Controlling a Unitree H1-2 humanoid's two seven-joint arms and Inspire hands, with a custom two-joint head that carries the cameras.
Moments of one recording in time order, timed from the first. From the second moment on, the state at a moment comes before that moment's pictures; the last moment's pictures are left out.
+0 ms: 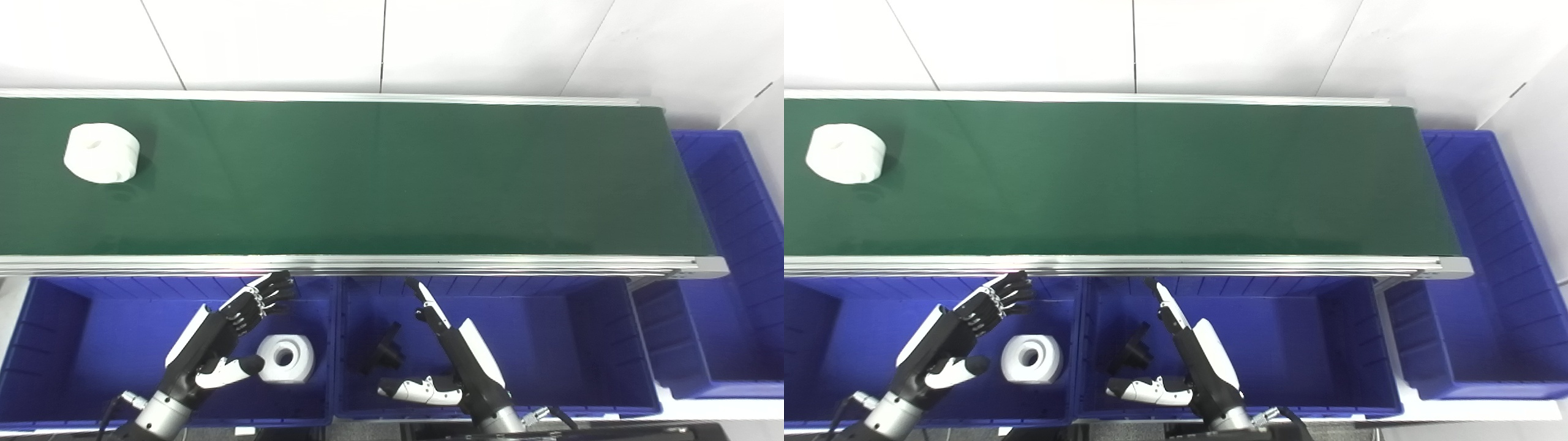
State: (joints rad) left arm 0.34 0.05 0.20 0.11 0.00 -0.44 -0.84; right arm 0.55 -0.09 0.39 -0.12 -0.40 -0.20 -0.03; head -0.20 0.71
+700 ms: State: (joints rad) left arm 0.30 0.44 -0.50 0.12 0.17 -0.44 0.00; right arm 0.53 -0.09 0.39 -0.08 -0.38 -0.20 -0.03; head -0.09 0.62
